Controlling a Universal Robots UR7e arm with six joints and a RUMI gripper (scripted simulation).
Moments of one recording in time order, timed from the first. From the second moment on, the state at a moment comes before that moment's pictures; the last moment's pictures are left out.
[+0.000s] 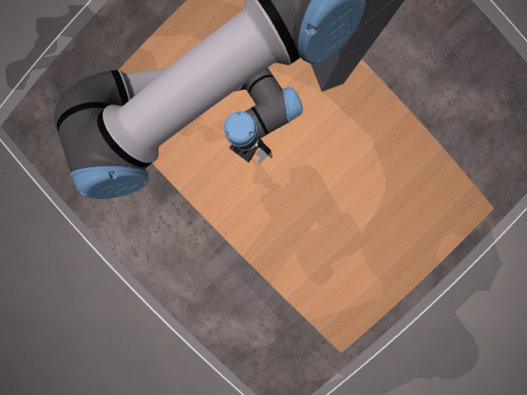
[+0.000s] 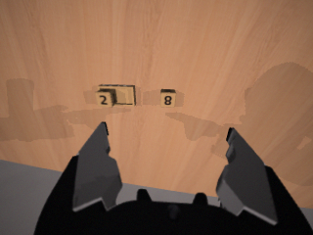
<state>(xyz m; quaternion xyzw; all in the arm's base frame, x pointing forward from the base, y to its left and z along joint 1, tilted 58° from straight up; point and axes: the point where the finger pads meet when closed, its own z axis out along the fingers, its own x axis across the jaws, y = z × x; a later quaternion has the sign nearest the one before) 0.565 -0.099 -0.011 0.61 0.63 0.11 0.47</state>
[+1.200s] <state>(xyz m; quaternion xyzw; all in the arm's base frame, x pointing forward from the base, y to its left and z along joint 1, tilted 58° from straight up) 0.542 -0.202 0.042 0.61 0.63 0.11 0.47</state>
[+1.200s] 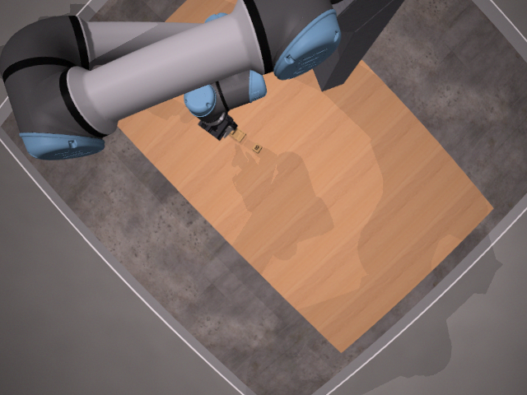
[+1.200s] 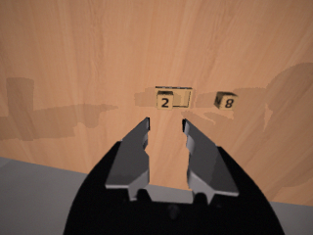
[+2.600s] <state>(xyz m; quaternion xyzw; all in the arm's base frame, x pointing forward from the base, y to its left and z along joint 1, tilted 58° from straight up) 0.549 -0.207 0.036 0.61 0.63 0.11 0.47</state>
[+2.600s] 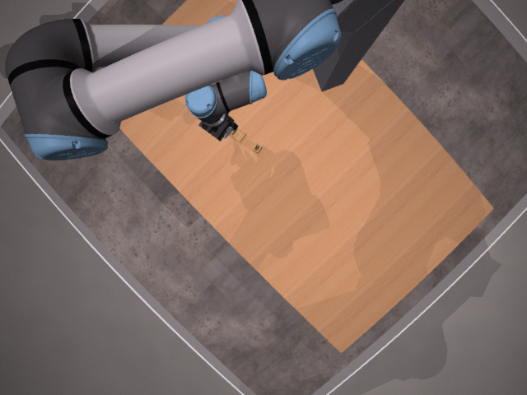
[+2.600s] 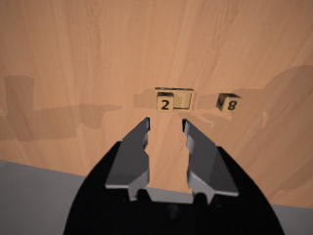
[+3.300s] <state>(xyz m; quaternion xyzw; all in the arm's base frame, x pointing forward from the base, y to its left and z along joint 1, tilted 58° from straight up) 0.569 -0.219 0.022 0.61 0.63 0.11 0.47</state>
